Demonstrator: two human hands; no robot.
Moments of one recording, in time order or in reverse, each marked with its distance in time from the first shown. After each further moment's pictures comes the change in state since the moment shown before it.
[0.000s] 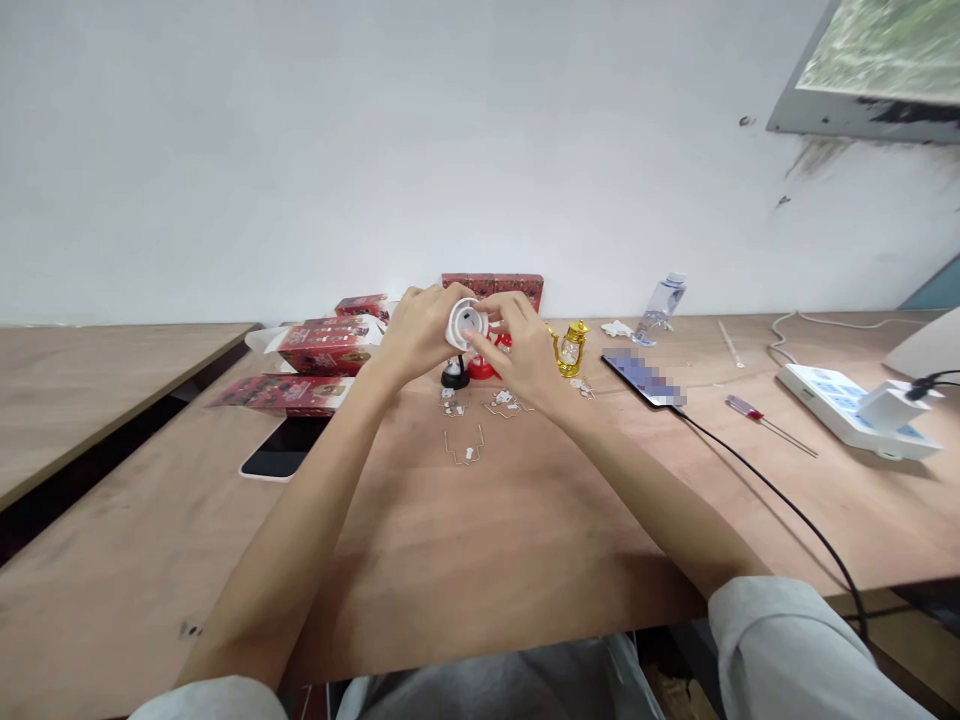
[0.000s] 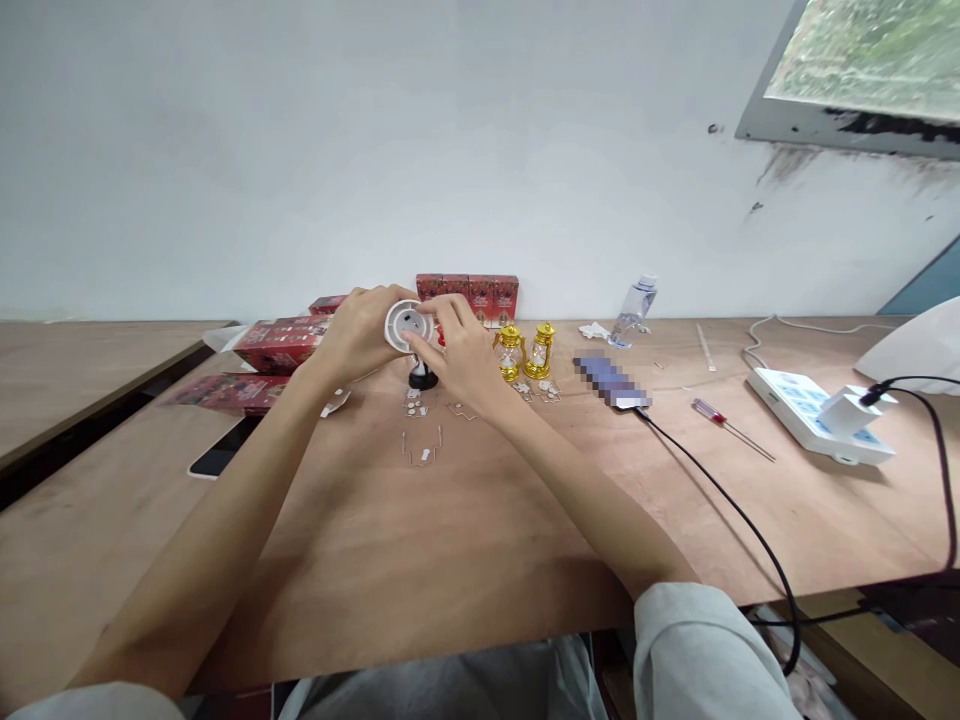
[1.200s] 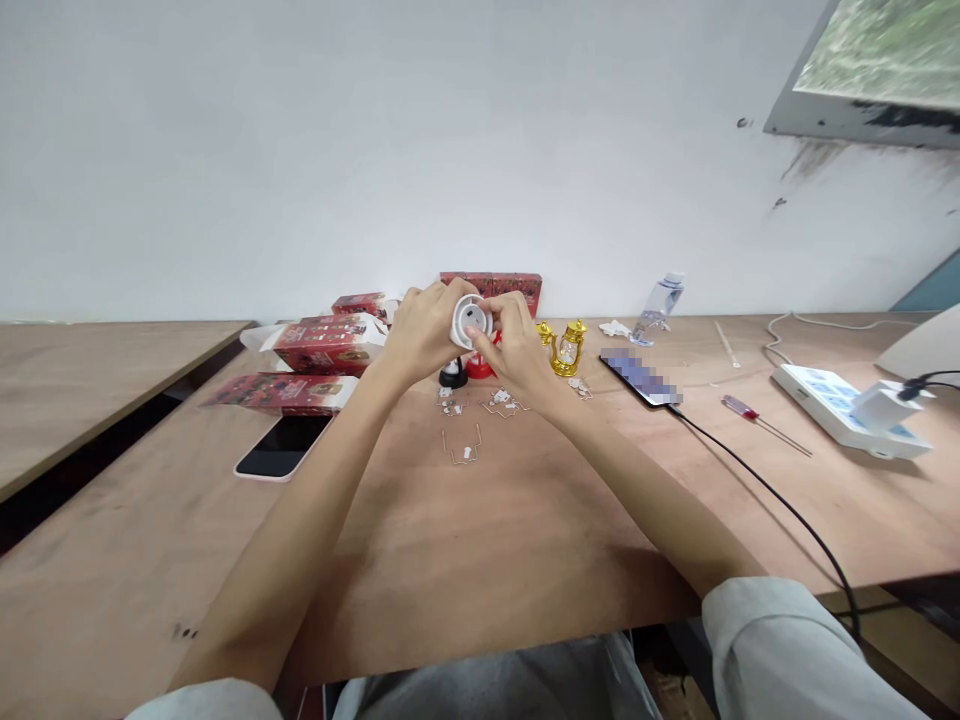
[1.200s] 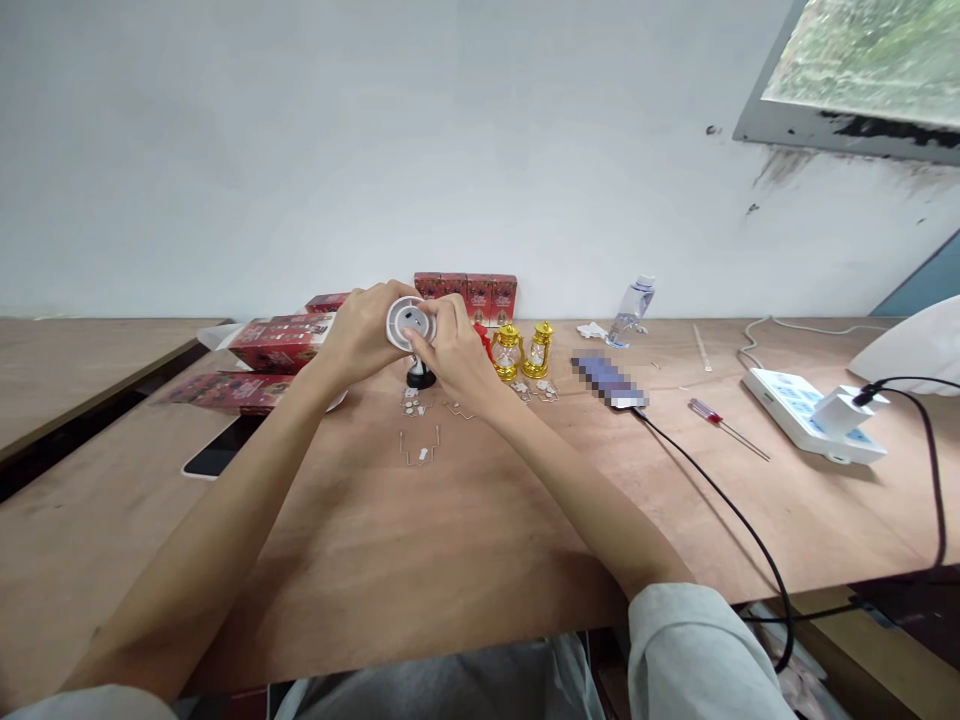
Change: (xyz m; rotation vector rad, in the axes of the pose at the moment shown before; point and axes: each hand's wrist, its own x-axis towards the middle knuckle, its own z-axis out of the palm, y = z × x) left_hand 0.002 0.012 -0.002 -0.017 0.000 -0.044; right_hand -0.001 0.011 0.009 0.005 -0.008 -0.047
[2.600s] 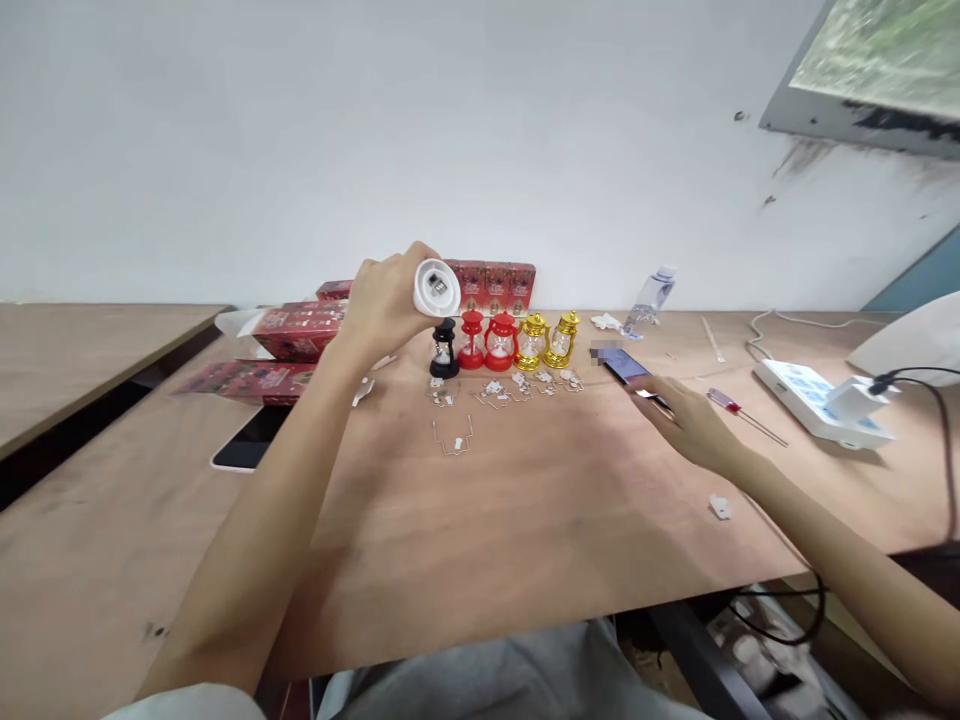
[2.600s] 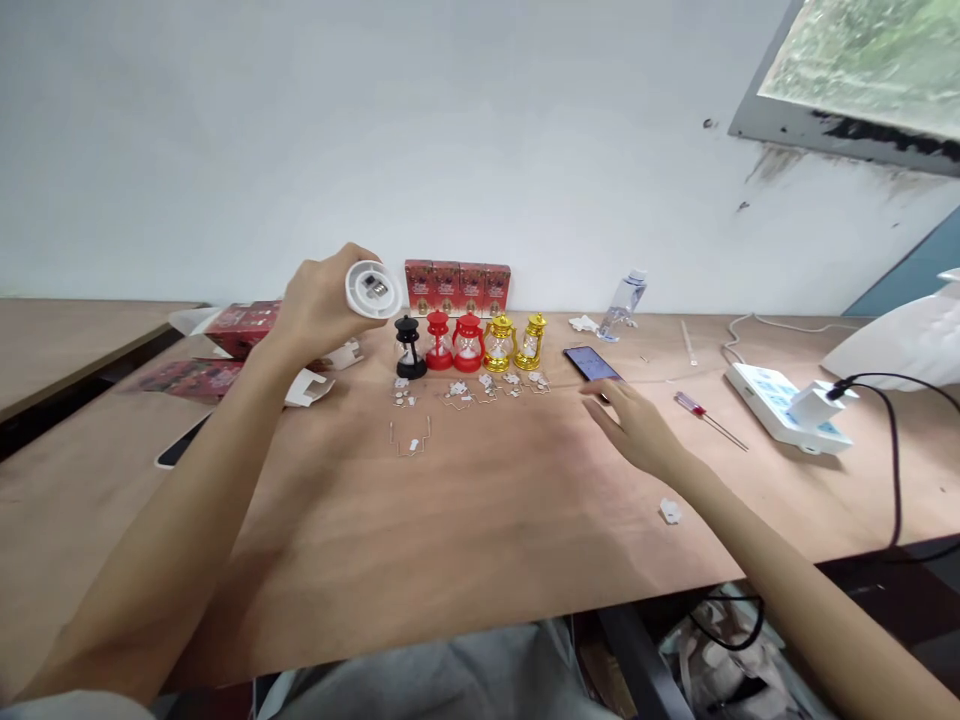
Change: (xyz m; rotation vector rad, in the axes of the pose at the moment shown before) left_hand 0.002 -0.016 -0.017 0.078 0.002 -0.202; right_hand -0.115 0.046 -0.178 -0.433 -0.484 0.426
